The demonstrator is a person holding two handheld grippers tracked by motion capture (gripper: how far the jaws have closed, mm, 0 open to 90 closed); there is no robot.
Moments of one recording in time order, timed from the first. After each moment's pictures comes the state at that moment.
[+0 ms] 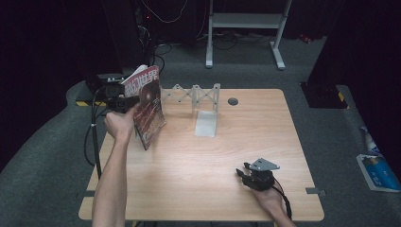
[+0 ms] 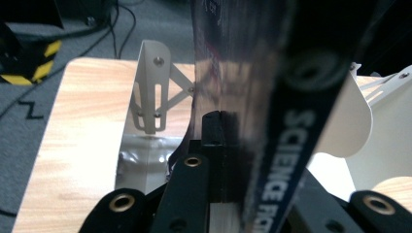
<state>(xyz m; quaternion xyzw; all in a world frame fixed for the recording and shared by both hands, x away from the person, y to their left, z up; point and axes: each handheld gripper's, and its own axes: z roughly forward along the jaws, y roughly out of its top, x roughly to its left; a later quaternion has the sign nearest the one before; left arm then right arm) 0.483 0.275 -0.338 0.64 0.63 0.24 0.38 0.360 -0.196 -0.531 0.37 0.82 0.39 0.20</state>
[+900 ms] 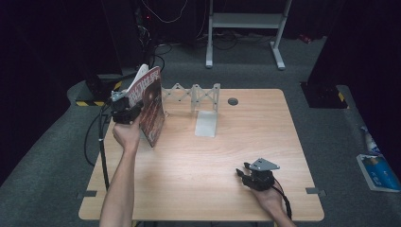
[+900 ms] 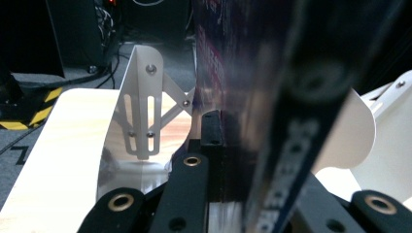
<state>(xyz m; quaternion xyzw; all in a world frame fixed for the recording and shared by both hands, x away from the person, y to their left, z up) 0.469 0.268 -0.380 0.62 0.59 0.29 0.43 0.360 -0.196 -0.532 0.37 0.82 0.39 0.20</state>
